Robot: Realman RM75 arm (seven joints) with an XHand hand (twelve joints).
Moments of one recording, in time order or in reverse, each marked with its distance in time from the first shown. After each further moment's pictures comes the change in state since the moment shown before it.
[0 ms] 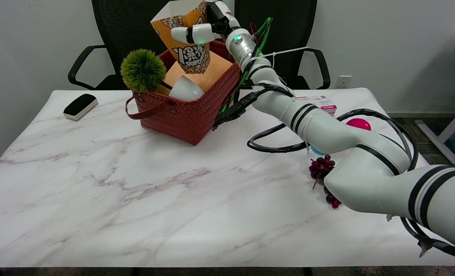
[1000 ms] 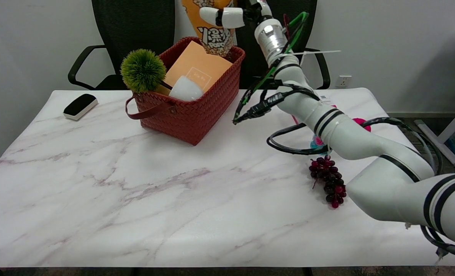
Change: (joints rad) arm -0.105 0.142 0.067 0.207 0.032 0.082 0.000
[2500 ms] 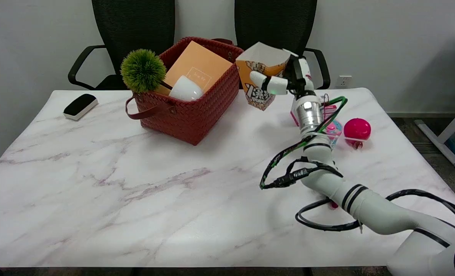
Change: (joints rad) arm -0.488 0.093 0.060 0.185 0.086 0.360 -0.004
